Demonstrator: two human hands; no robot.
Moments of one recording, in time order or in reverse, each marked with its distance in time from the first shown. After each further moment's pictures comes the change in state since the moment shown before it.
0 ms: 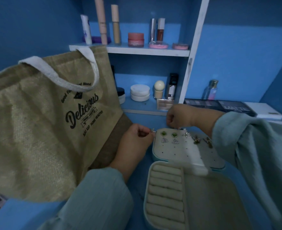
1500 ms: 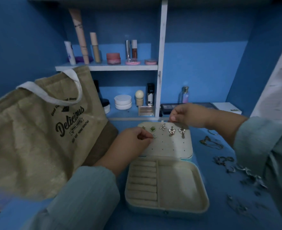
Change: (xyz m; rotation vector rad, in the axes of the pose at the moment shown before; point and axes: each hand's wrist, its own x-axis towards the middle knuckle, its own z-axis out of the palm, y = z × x) left_hand -0.032 0.050 0.009 0.434 -0.288 0.209; right_hand -0.116 0.029 -0.034 0.400 0.160 0.065
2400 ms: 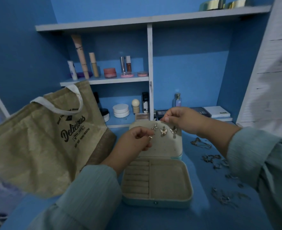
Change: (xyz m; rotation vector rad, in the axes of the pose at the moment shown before) left_hand -0.022 0.032 0.006 -0.348 -0.013 0.006; right_hand -0.039 -0.006 0.002 0.349 0.181 -0.041
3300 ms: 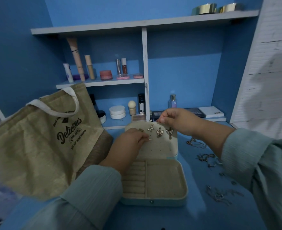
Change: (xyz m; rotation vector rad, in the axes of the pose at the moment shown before) left_hand 0.017 -0.011 0.000 0.836 -0.022 0.349; right_hand -0.008 -0.004 0.000 -0.012 0.020 -0.013
